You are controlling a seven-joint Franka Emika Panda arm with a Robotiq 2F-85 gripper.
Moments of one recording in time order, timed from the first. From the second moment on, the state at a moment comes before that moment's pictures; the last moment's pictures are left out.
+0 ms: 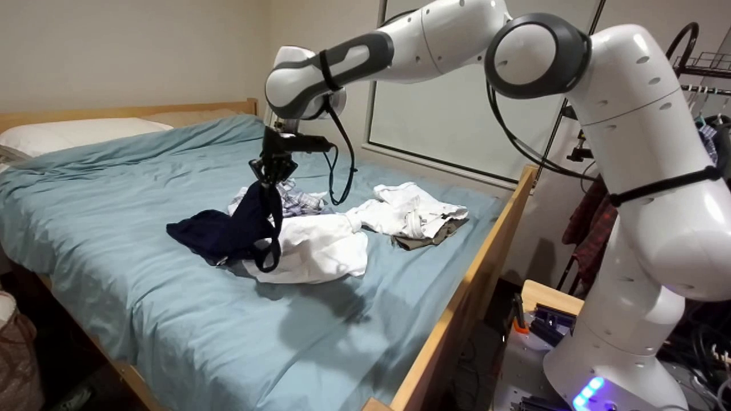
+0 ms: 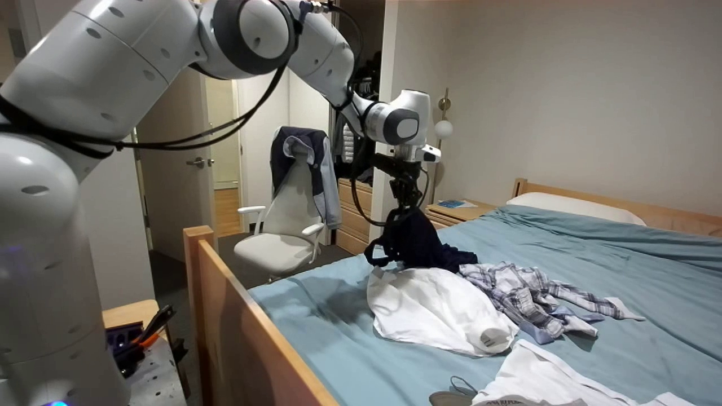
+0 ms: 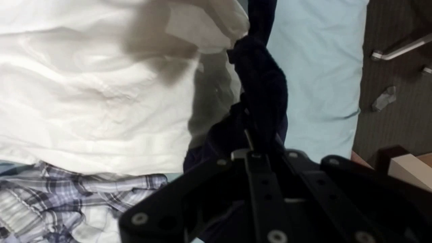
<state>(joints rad) 0.07 0.65 0.01 -1.40 0.14 2.21 0.18</state>
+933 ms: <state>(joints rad) 0.12 1.05 0.00 -0.77 0.11 2.28 0.20</state>
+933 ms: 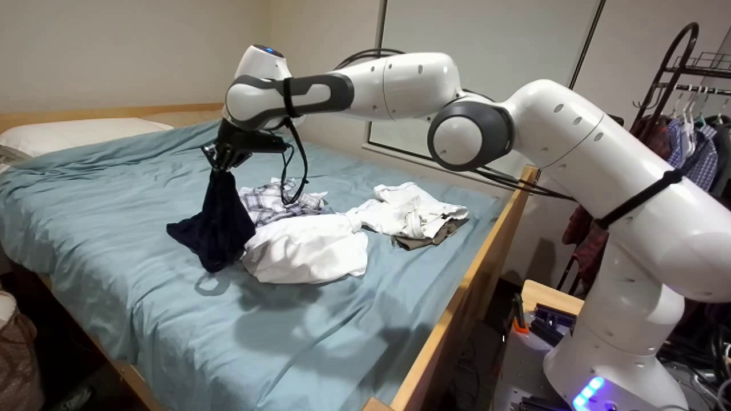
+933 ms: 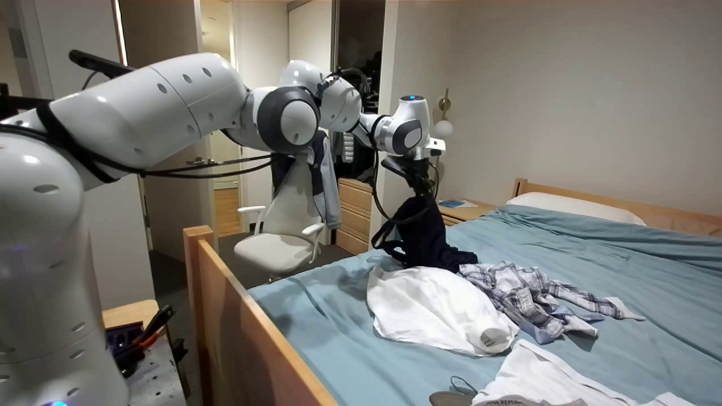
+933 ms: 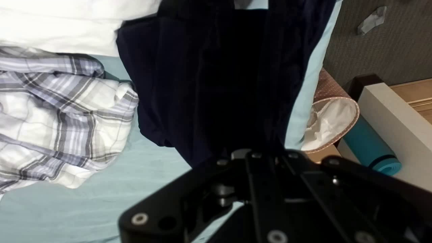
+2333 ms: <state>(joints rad) 0.12 1.30 -0.09 -0.57 0.07 2.36 0.37</state>
